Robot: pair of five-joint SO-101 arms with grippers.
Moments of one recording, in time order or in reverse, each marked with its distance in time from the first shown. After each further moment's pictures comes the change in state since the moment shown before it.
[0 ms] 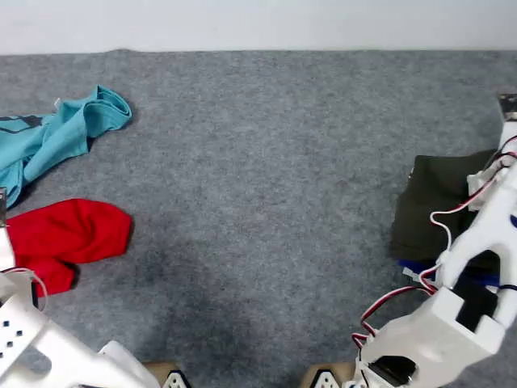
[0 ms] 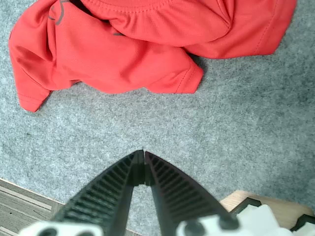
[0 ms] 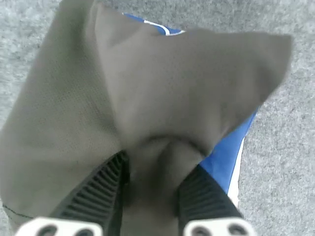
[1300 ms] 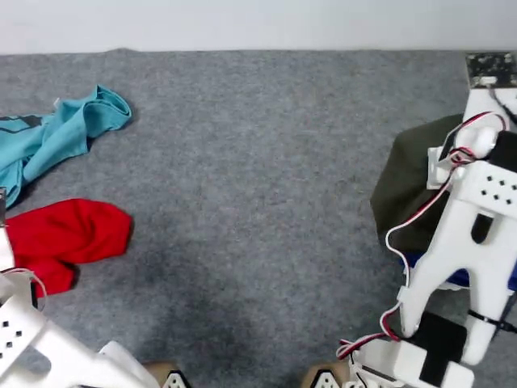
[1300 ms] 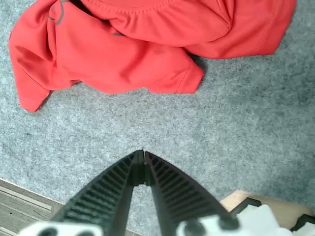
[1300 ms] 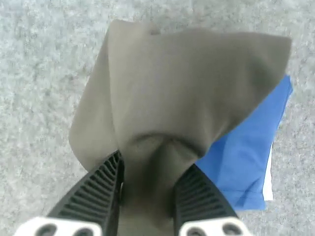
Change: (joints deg) left arm 0.0 0.0 0.0 0.0 0.0; right arm -14.2 -21.2 0.0 14.3 -14.7
